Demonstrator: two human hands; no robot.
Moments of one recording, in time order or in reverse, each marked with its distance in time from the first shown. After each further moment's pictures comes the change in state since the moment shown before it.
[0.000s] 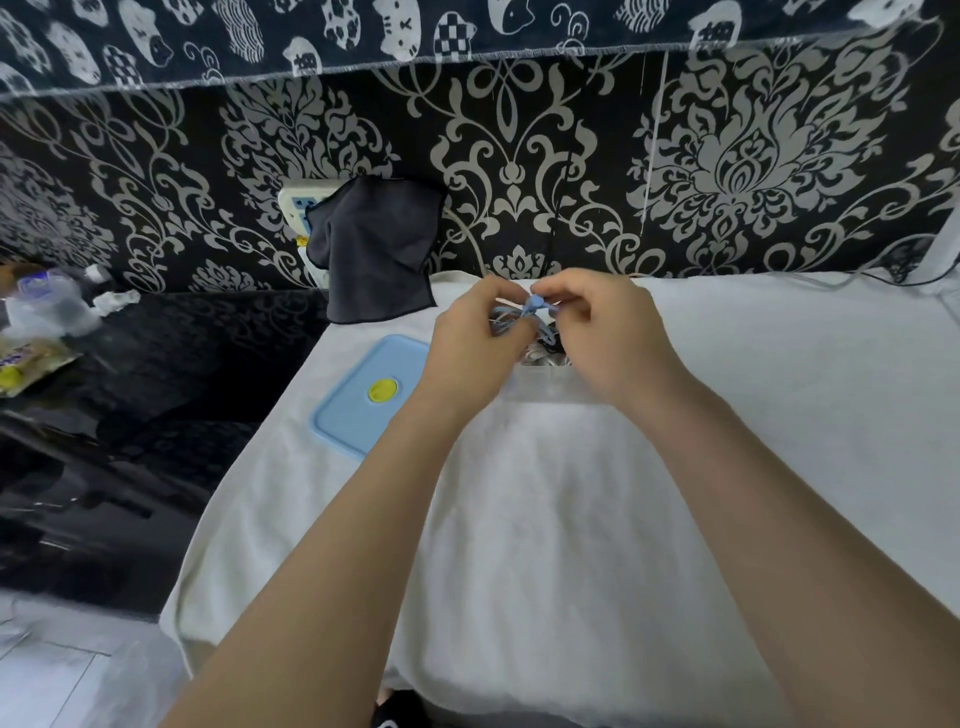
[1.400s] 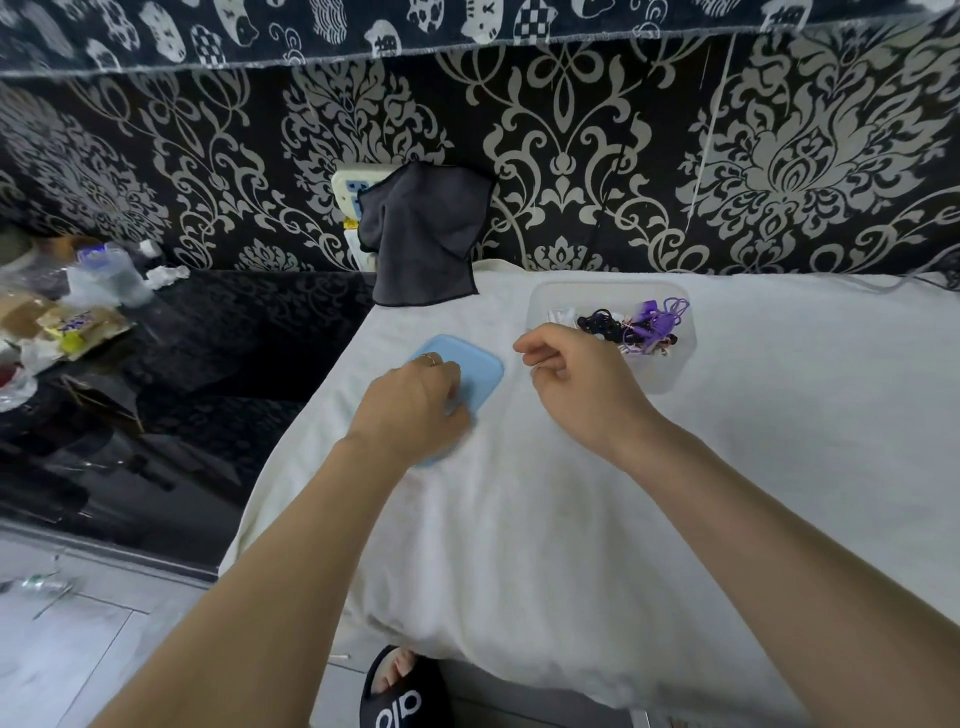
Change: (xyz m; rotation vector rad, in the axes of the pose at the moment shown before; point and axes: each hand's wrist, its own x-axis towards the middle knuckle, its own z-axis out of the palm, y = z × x) left_hand -0.044 -0.088 -0.073 0.879 -0.162 0.007; right_hand -0.037 -0.001 0.062 0.020 -0.237 0.037
